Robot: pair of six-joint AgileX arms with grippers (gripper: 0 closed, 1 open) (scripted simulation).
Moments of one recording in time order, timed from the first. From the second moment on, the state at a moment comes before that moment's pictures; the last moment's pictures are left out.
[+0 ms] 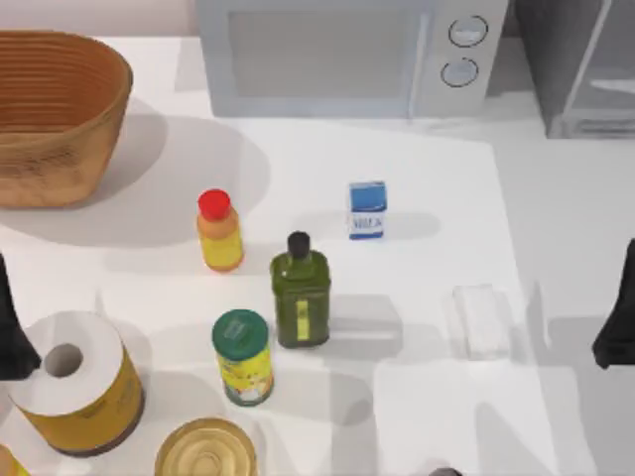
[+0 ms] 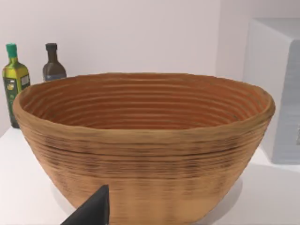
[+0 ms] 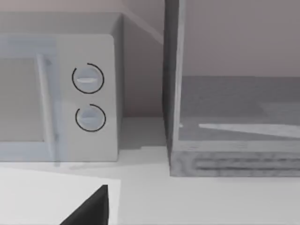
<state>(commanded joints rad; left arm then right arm) 0.00 0.00 0.00 0.00 0.00 0.00 0.68 0.58 0.01 0.54 0.71 0.01</state>
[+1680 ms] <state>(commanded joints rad) 0.00 0.00 0.00 0.00 0.00 0.00 0.73 1.59 0.87 0.20 0.51 0.39</state>
